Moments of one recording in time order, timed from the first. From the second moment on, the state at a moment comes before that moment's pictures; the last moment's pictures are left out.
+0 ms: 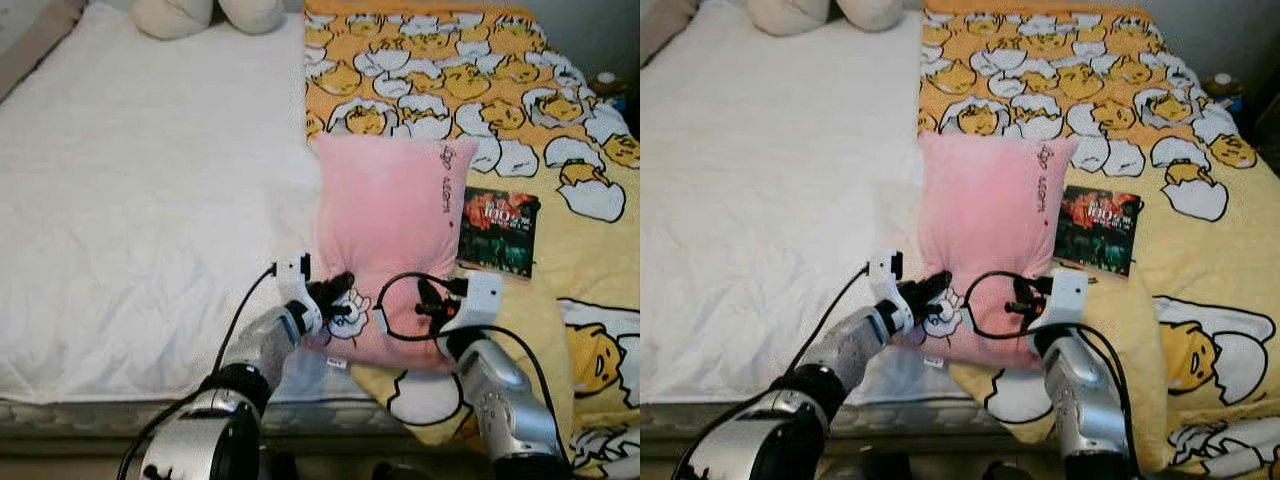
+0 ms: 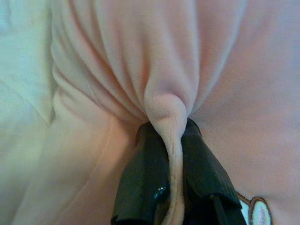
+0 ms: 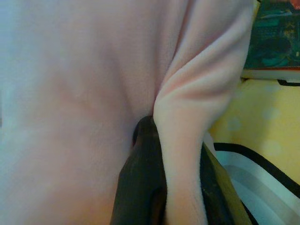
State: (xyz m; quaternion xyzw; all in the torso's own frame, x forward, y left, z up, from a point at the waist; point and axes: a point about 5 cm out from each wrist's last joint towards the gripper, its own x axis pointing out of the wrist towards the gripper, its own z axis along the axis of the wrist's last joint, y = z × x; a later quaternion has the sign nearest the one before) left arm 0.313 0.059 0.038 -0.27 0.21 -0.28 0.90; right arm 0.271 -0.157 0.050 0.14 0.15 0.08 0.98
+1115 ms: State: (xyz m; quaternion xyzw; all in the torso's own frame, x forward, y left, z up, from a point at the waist) left arm 0.338 0.093 0.135 -0.19 -0.04 -0.24 0.95; right arm 0.330 -0.137 0.130 0.09 0.00 0.12 0.99
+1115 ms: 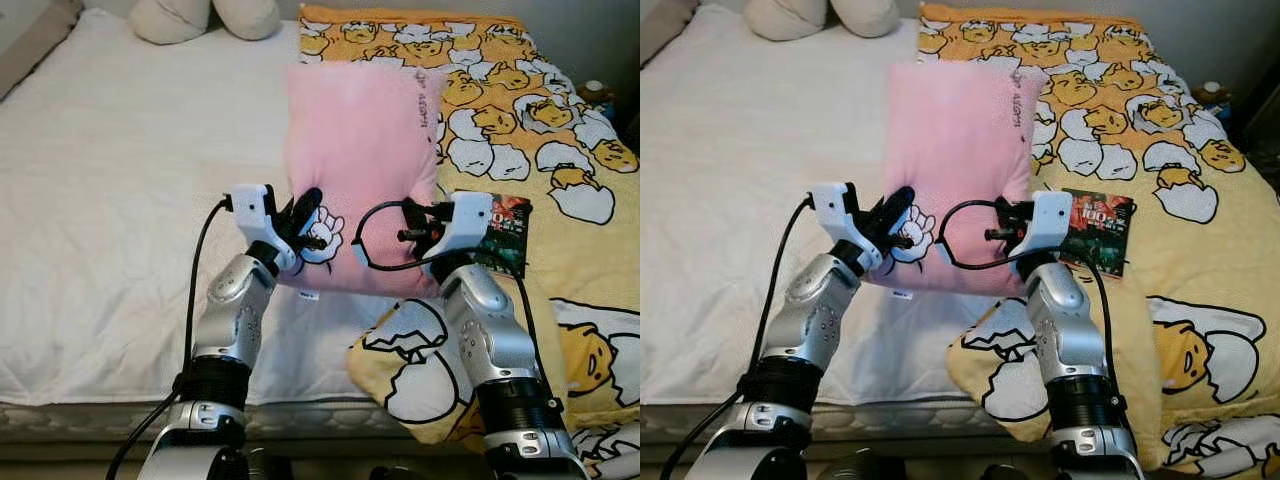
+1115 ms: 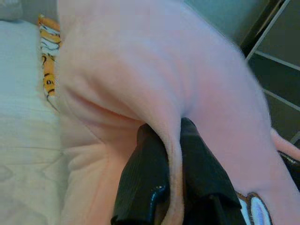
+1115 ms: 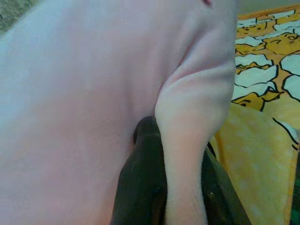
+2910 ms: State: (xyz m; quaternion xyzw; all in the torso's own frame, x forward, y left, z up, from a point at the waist) left arm 0.323 0.116 0.099 -0.07 0.04 -0.19 0.98; right arm 0.326 -0.129 0.086 0.09 0.05 0.12 0.99
